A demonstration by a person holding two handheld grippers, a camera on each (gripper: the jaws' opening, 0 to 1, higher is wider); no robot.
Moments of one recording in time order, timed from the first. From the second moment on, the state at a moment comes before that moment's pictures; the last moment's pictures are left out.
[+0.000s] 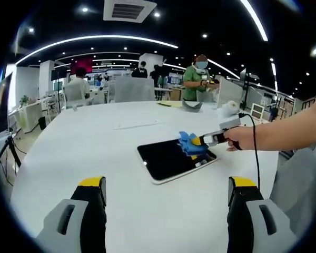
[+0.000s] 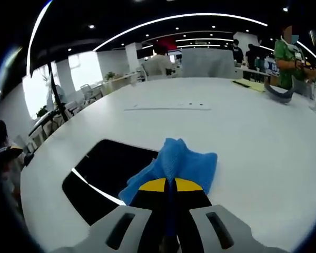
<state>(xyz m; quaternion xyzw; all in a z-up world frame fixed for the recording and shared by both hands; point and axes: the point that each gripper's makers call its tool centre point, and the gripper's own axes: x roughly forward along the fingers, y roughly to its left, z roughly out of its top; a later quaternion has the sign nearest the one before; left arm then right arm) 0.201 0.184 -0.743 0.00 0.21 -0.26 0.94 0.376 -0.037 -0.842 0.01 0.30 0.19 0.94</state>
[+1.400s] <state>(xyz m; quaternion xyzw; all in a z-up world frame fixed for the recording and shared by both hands) 0.192 0.187 -0.738 -0.01 0.20 -0.25 0.95 0.353 -0.036 -0.843 0.00 0.29 0.19 0.94</state>
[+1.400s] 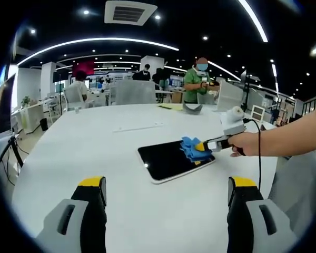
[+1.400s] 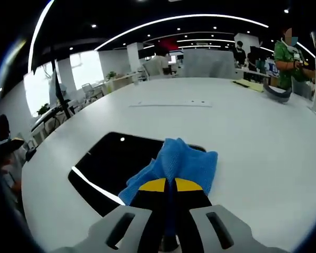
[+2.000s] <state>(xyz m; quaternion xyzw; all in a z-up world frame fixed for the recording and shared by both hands) 0.194 0.186 -0.740 -0.01 0.20 -0.25 0.95 0.352 -0.032 -0.844 0.00 0.30 0.18 0.94</state>
